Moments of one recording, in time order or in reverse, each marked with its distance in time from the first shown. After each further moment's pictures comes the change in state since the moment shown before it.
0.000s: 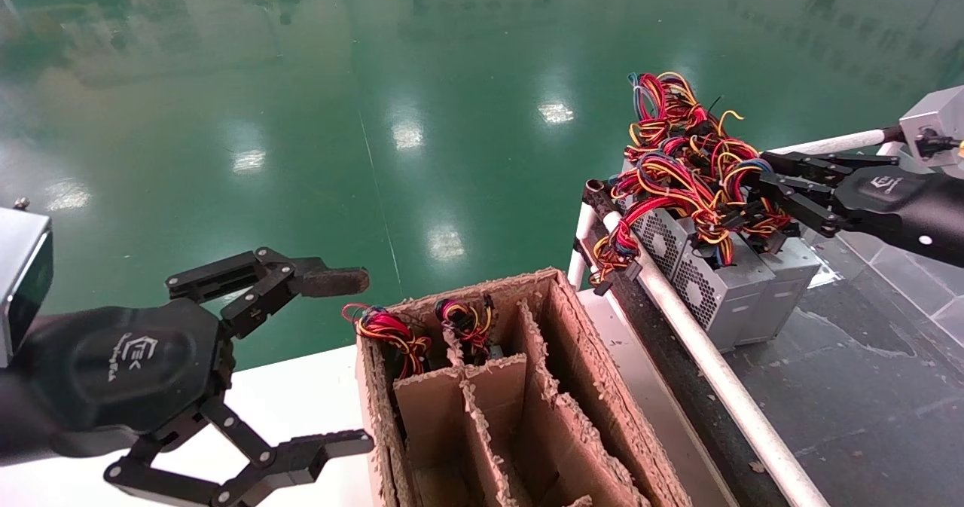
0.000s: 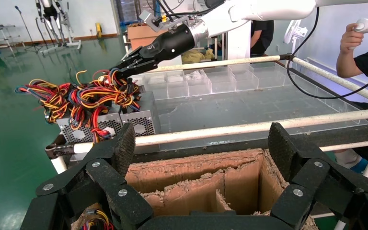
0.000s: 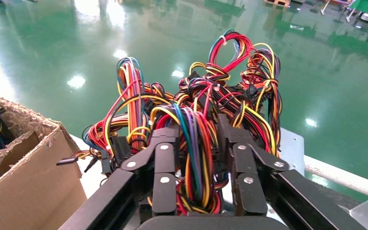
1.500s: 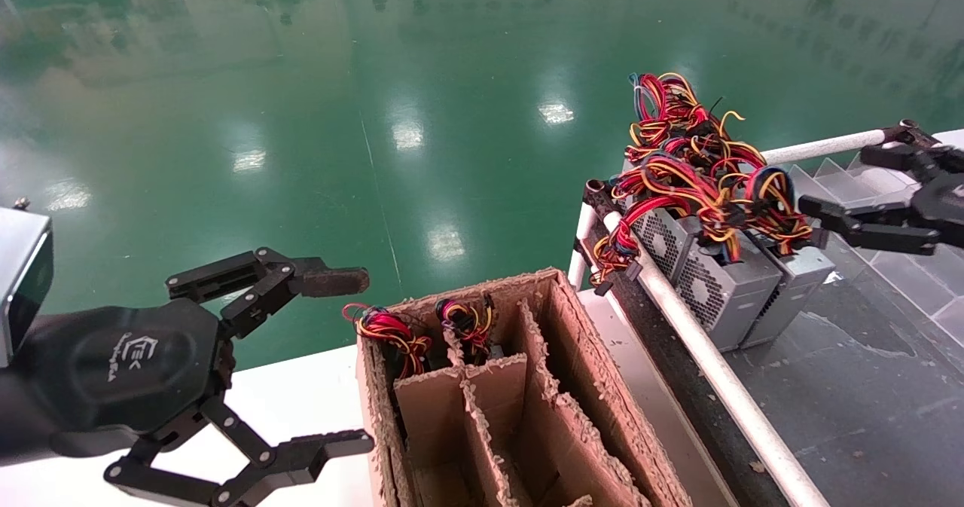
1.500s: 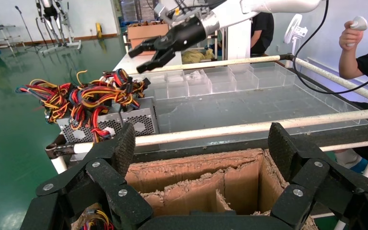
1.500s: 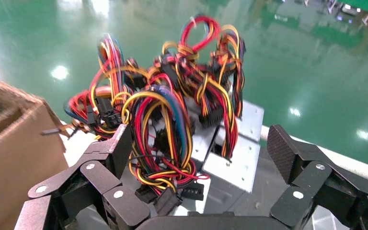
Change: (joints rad) left arm 0.000 0.000 0.001 0.000 0.000 0.000 0.000; right arm 0.035 0.099 -0.009 -0.008 -0.015 -0.056 -0.008
